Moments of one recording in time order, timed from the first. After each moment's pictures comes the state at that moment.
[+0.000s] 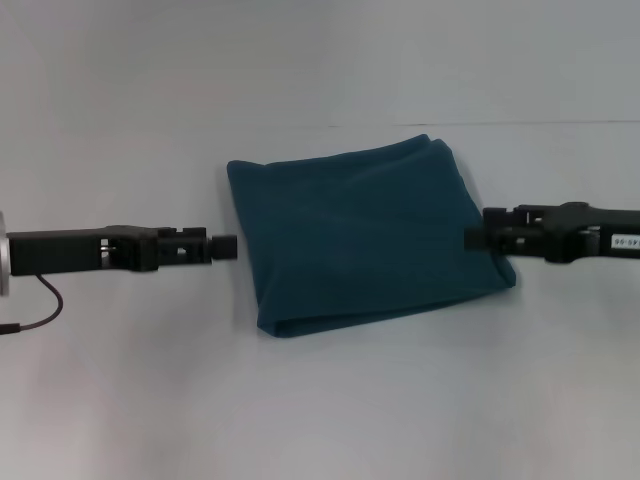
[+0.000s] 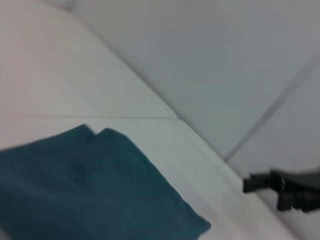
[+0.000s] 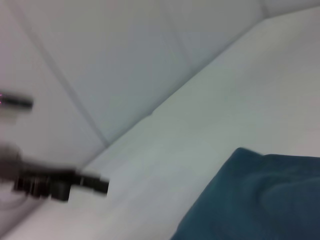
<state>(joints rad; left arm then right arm) -0.56 -2.04 0.59 0.81 2.09 1.67 -2.00 0.59 2.03 -0.62 -0.75 -2.07 -1.58 1.81</state>
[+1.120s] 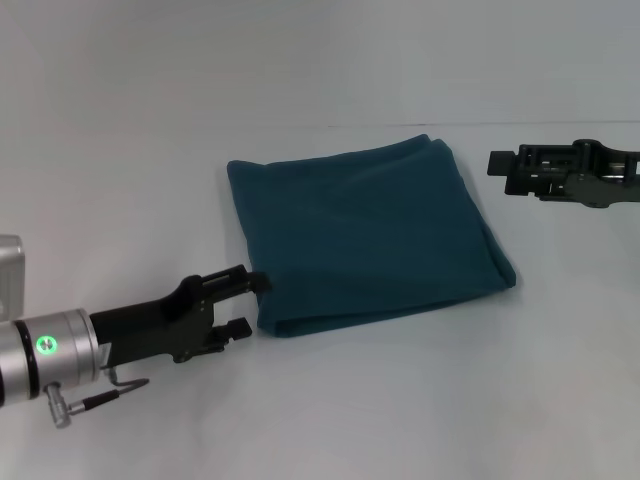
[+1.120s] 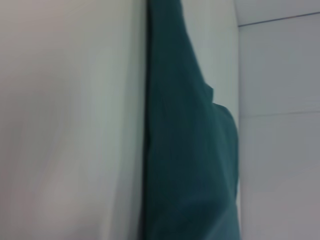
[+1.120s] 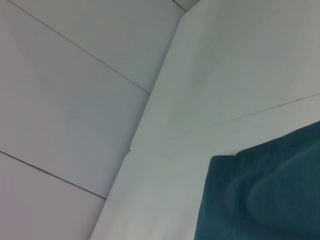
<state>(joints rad) -0.53 -2.11 0.58 0.45 2.04 1.35 -2.46 0.66 1.95 -0.61 -0.70 -2.05 -1.54 2.36</state>
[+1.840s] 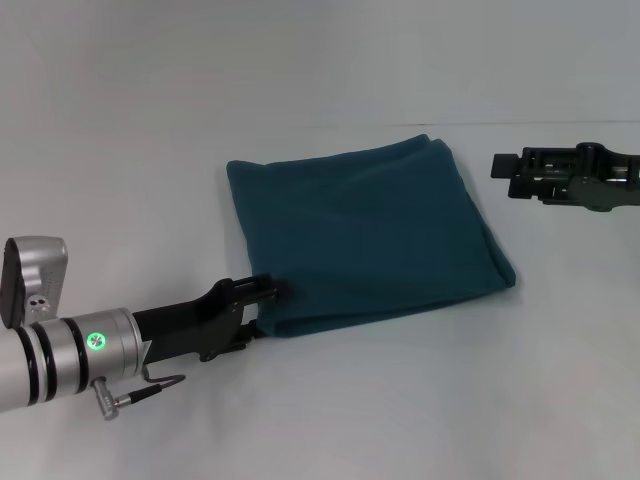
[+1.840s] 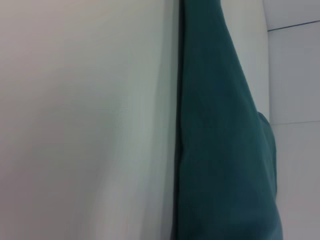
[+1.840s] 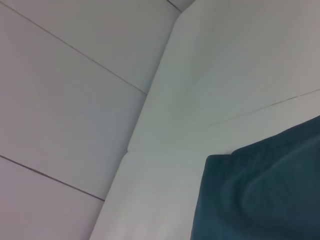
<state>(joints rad) -0.60 -2.13 0.59 0.33 2.04 1.17 -2.41 0.65 1.94 -0.61 -0.67 -2.05 -1.53 2.36</state>
